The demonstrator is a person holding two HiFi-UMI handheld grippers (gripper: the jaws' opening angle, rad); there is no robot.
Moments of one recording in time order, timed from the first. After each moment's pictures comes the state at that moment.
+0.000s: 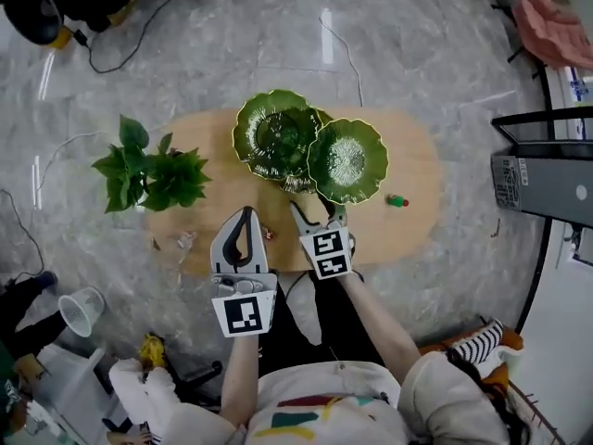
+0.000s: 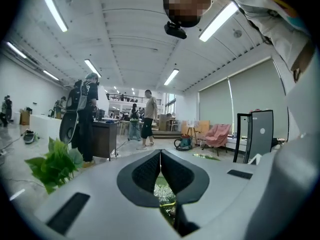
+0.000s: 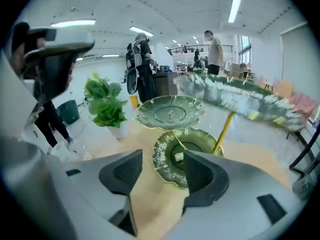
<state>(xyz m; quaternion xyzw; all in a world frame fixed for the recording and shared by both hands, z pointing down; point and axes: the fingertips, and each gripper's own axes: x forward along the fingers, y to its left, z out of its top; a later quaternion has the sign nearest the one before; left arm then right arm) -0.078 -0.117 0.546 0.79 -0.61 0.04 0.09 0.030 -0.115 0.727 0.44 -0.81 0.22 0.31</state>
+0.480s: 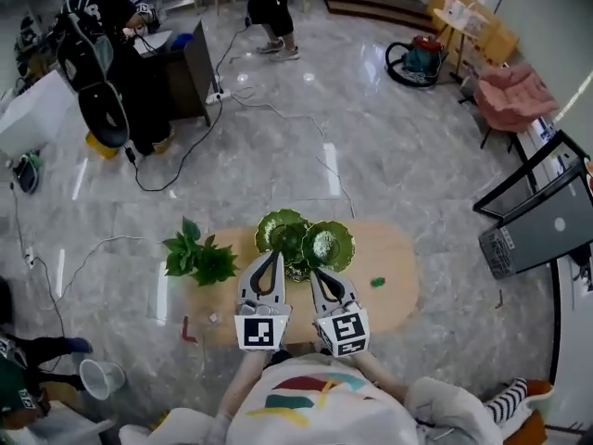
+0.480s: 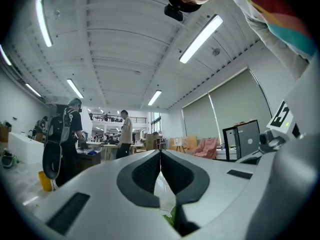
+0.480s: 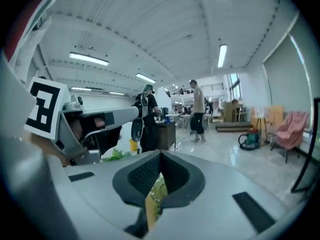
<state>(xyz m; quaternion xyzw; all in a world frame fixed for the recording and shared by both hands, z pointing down) -0.034 -0.125 0.362 0.84 -0.54 0.00 -0.02 0.041 -0.096 0.419 0.49 -0.86 0.09 0.11</state>
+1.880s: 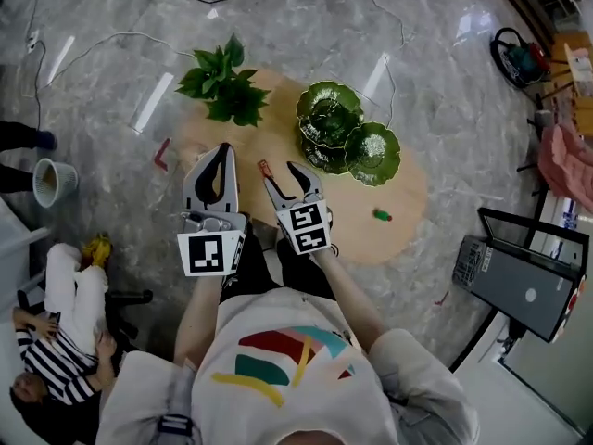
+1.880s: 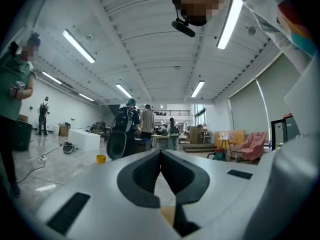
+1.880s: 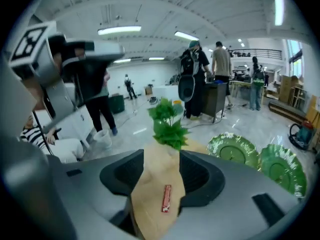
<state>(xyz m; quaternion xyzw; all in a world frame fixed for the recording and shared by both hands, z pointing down) -0.197 -0.038 0.411 0.67 -0.74 -0.01 0.04 -0.104 -0.048 0.578 0.22 -0.92 0.14 0.30</state>
